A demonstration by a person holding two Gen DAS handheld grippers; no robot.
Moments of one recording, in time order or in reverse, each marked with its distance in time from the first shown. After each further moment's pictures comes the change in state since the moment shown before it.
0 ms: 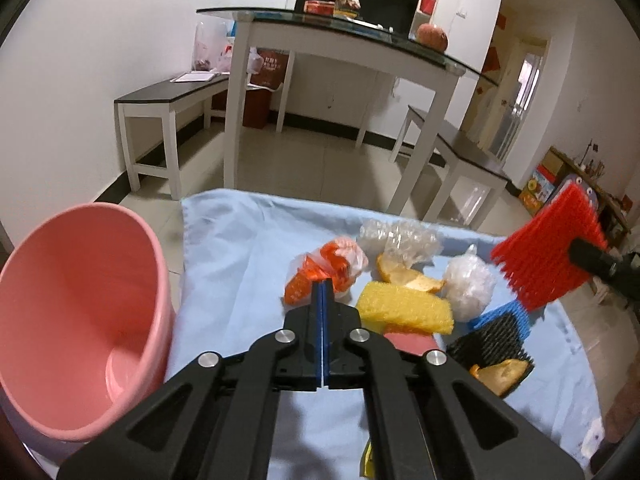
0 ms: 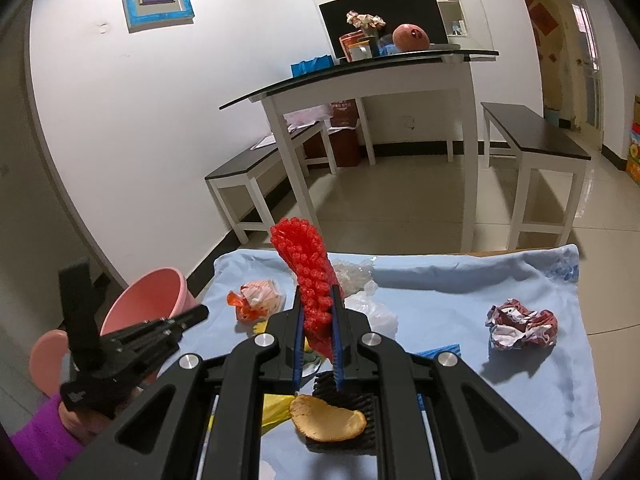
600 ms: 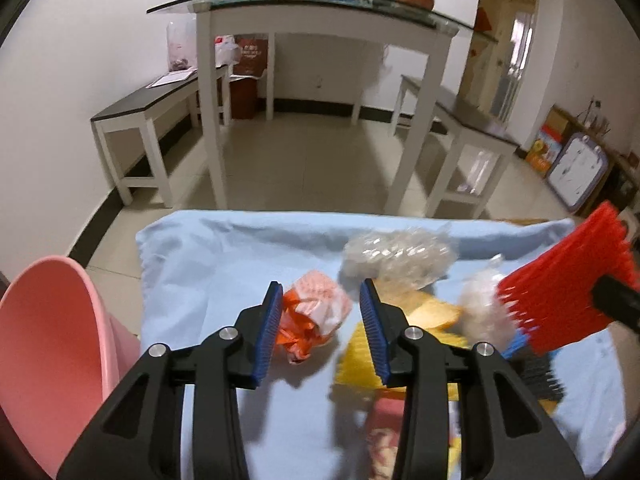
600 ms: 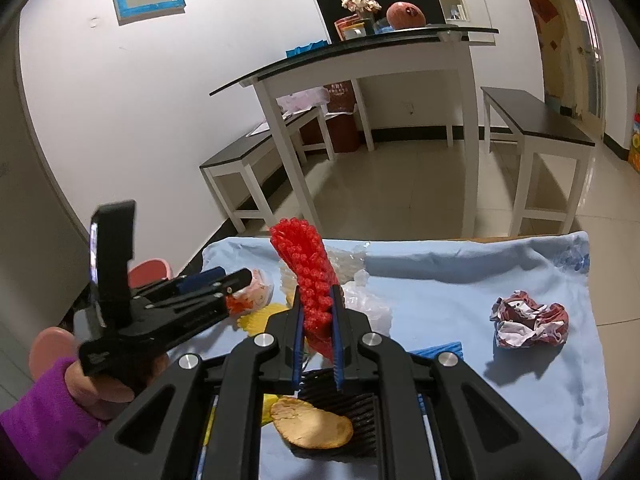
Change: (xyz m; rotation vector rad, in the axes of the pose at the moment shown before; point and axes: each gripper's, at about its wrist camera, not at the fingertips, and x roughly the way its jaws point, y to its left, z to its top) left arm 0.072 -0.033 0.022 0.138 0.092 0.072; right arm 0.030 -0.014 0.001 0.016 0.053 -0.005
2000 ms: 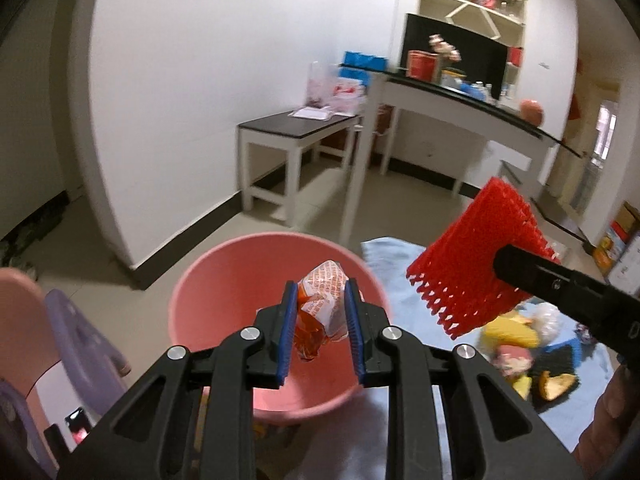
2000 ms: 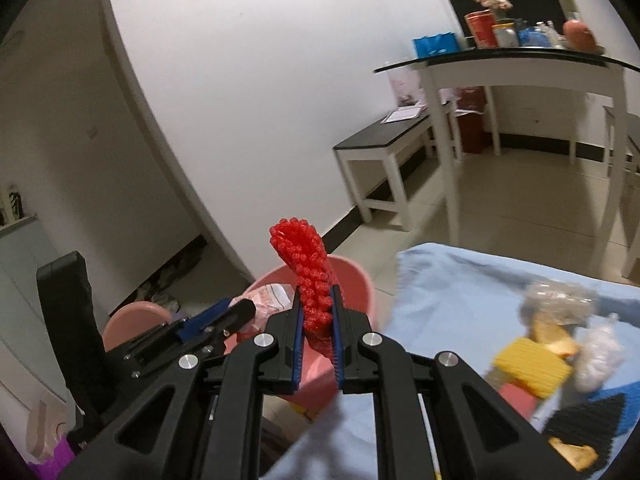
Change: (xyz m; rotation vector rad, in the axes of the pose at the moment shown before) left arm -0.173 0.140 -0.060 -0.300 -0.190 0.286; right arm 0.041 0.210 0.002 -0.158 0.062 0.397
